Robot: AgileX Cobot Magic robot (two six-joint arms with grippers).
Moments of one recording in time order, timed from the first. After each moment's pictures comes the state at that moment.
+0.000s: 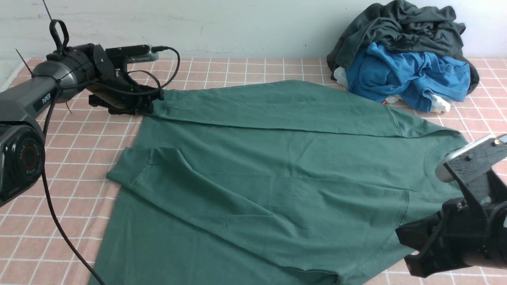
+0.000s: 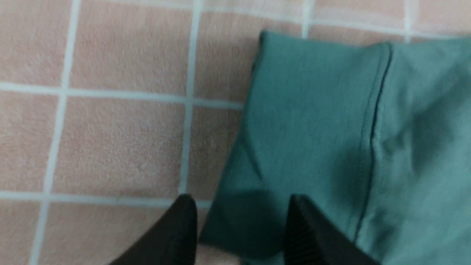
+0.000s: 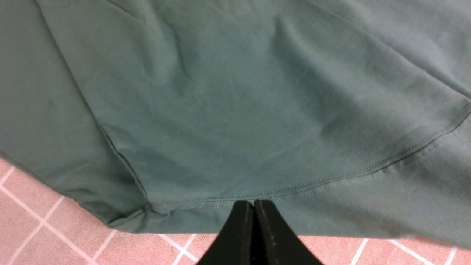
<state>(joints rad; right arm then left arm) 0.33 1.13 -0.57 0.46 0.52 -0.47 0.02 2.47 -2.11 -0.23 0.65 0.09</state>
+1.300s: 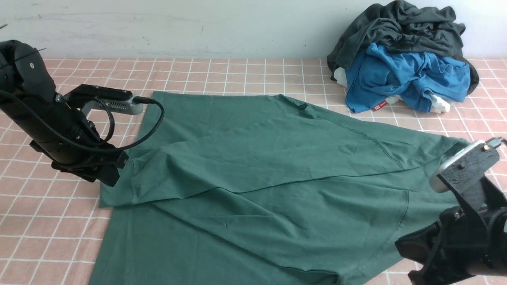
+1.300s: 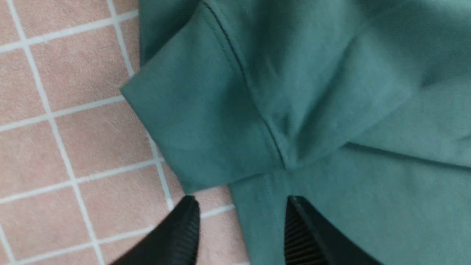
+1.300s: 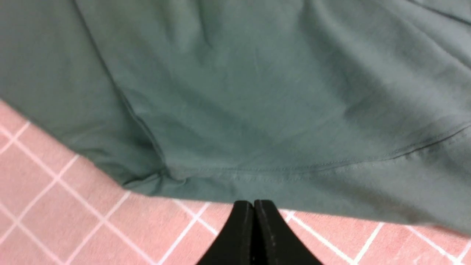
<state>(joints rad) 0.33 1.13 -0.57 0.48 0.62 -0.57 0.02 1.74 -1.26 -0.22 0.95 0.40</state>
